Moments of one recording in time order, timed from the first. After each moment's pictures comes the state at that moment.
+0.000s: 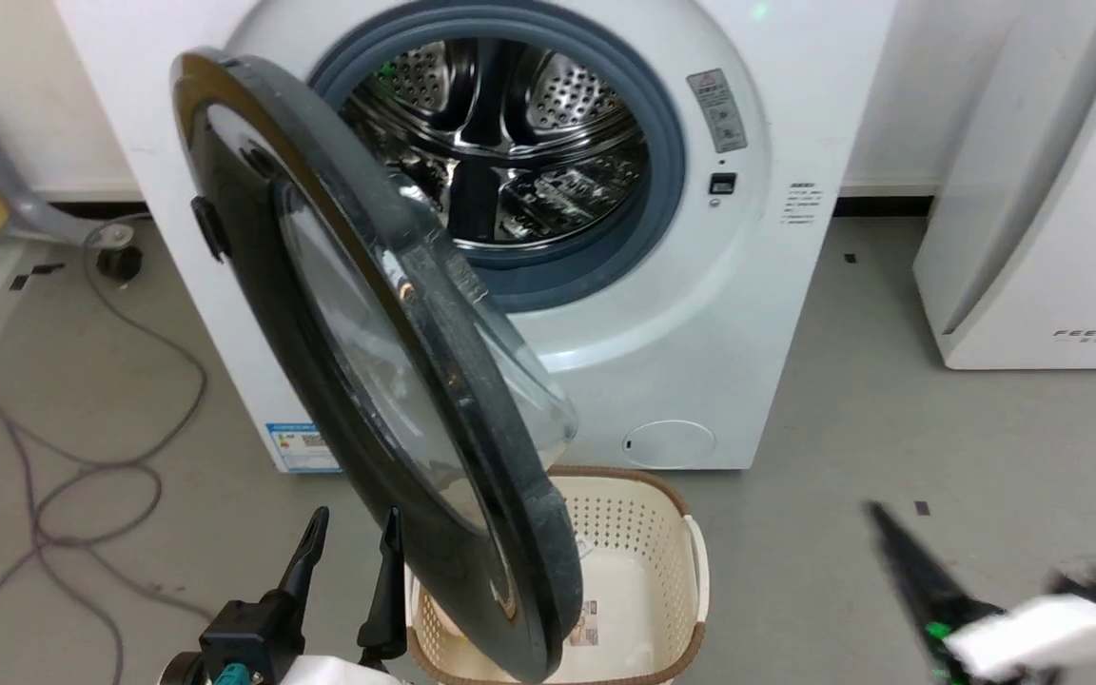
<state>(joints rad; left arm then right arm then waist) 0.05 0.05 -0.12 0.12 -0.22 -0.02 -0.26 -0.19 -0.55 0.69 0.21 1.90 0.13 -0.26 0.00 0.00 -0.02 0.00</state>
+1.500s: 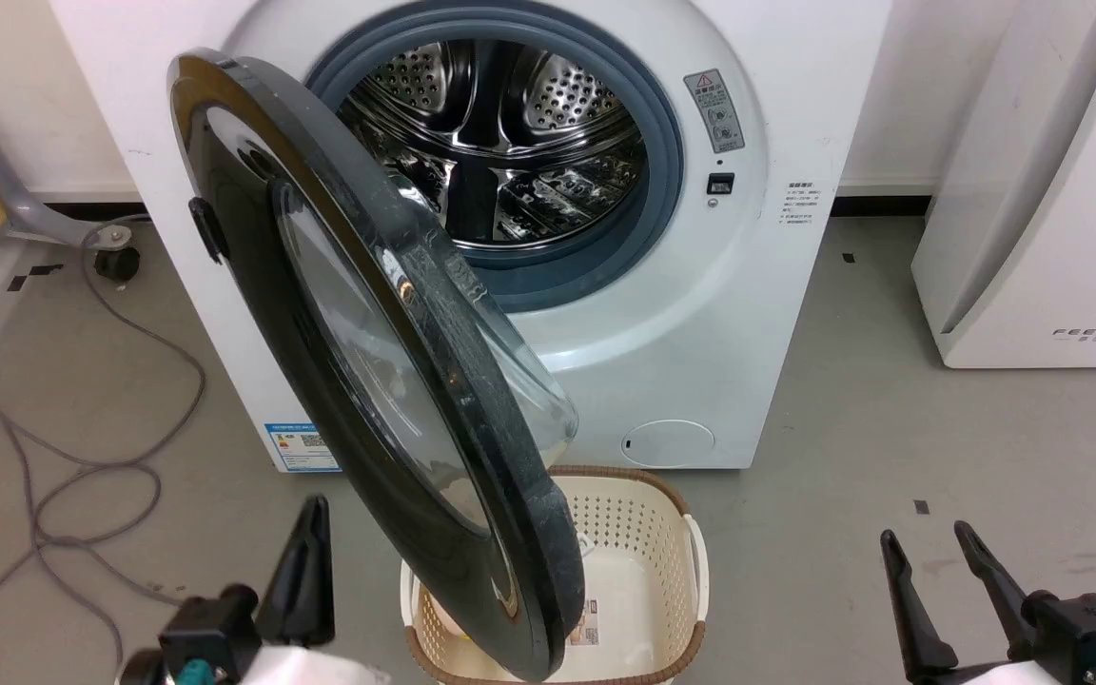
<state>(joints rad) 0.05 0.05 -0.05 0.10 -0.20 -0.02 -0.26 0.14 -0.05 -0.05 -0.04 0.10 0.13 -0.07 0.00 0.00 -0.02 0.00</state>
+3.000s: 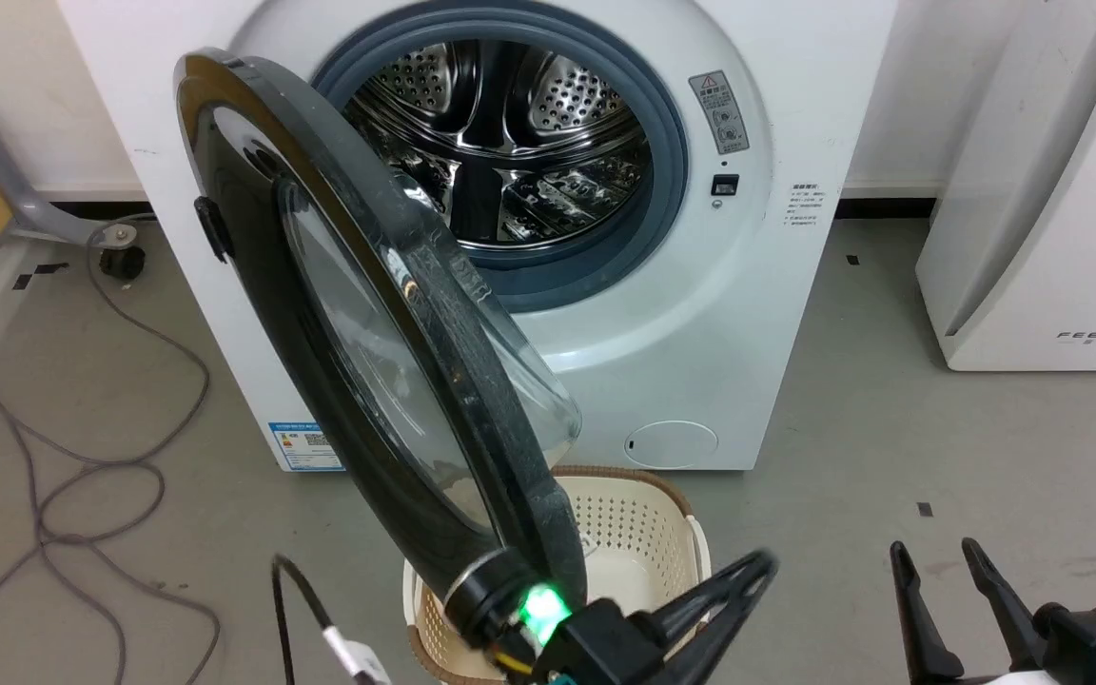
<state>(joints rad) -0.12 0.13 -0.72 -0.28 -0.22 -0.08 0.12 0.15 -0.05 -0.05 0.00 0.17 0.13 -0.08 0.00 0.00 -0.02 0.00</state>
